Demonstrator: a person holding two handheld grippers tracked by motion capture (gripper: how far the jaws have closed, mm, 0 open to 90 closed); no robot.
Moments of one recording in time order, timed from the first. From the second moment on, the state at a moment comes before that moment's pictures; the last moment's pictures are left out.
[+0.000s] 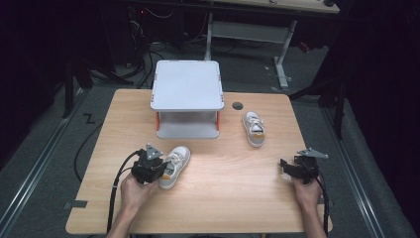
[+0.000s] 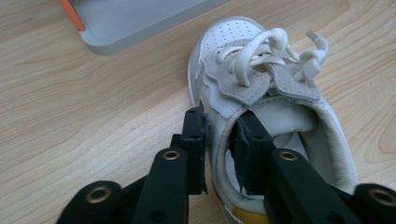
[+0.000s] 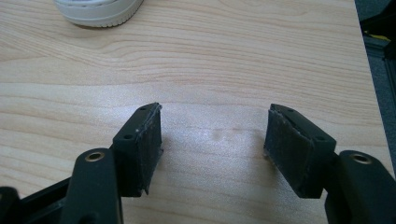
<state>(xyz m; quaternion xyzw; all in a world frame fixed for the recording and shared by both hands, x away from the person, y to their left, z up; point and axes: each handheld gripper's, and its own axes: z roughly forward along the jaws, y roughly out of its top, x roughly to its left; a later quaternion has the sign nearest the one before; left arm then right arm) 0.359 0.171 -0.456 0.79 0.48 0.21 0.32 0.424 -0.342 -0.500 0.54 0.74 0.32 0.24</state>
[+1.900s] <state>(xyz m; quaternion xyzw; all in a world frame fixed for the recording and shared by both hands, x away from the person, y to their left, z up) 0.384 0.051 -0.442 0.82 0.44 0.19 0.30 0.423 -0.342 -0.500 0.54 0.74 0.32 0.24</state>
